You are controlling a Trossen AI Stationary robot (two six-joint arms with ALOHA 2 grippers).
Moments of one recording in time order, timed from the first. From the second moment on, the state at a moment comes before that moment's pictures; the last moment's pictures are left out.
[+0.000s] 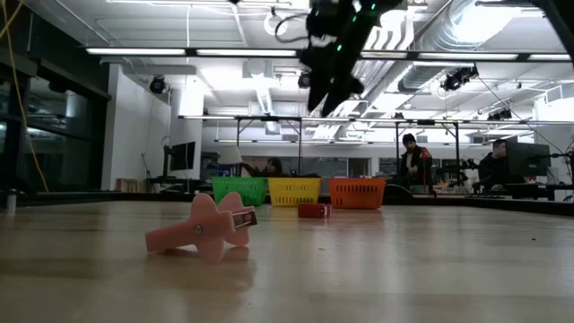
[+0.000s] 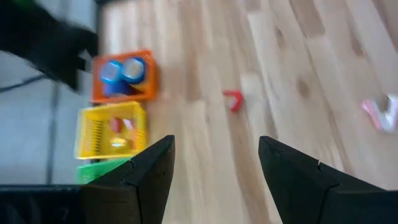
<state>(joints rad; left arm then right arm) -0.09 1.38 1.62 -1.07 -0.24 0.23 -0.52 1.87 1.79 -0.91 0.02 0.10</state>
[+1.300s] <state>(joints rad) -0.36 1.49 0.83 -0.19 0.04 0.07 0.17 1.44 1.79 -1.36 0.57 0.83</state>
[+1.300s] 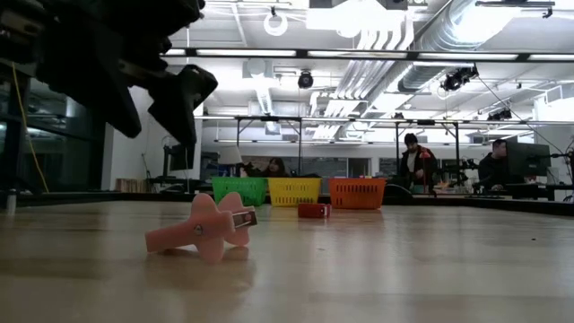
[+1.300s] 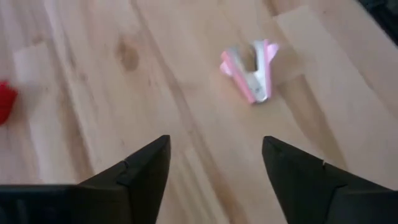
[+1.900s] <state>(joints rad) -0.48 1.71 0.83 0.12 -0.07 -0.04 0.44 1.46 1.79 -1.37 0.66 0.94</state>
